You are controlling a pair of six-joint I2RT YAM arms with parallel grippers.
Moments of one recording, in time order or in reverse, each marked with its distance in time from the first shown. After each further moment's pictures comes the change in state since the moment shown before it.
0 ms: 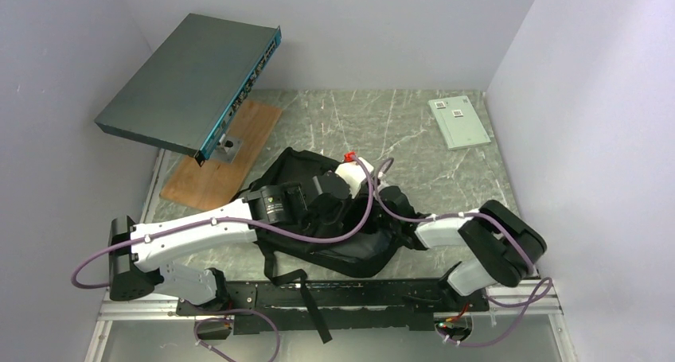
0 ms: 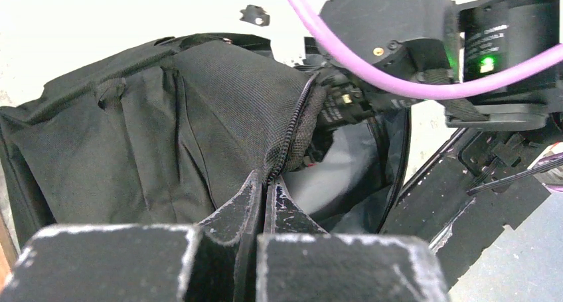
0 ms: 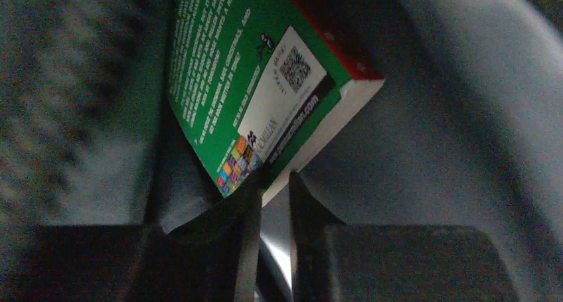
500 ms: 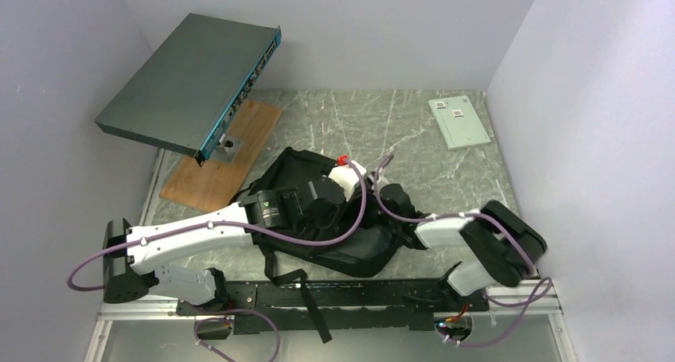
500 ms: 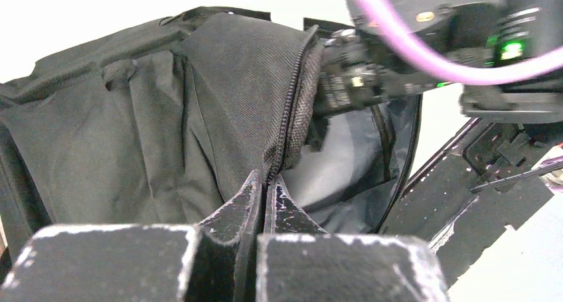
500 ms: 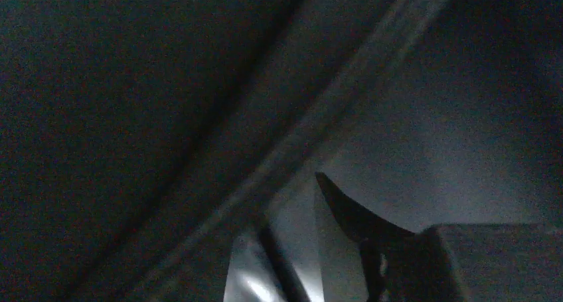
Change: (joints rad) left arm 0.000 -0.042 -0.069 0.023 -0.010 -0.050; right arm 0.004 0.076 0.067 0.144 -0.016 -0.012
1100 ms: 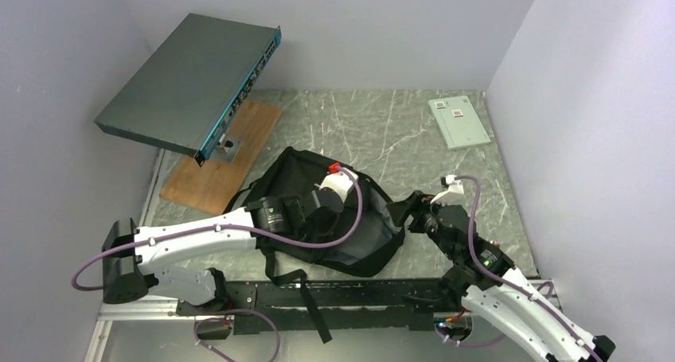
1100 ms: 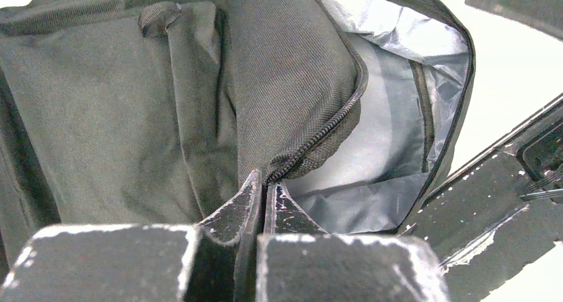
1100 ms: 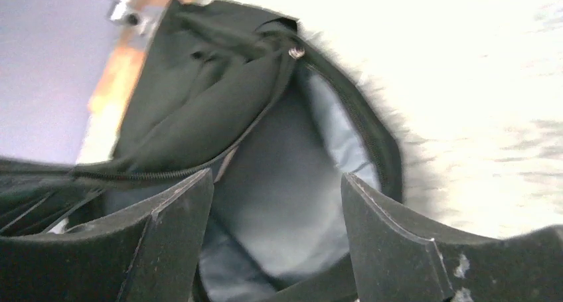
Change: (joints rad) left arm 0.008 -0.002 -0.123 0.002 -0.074 -0.081; right arm -0.003 -1.165 -0.025 -1.033 0.512 -0.259
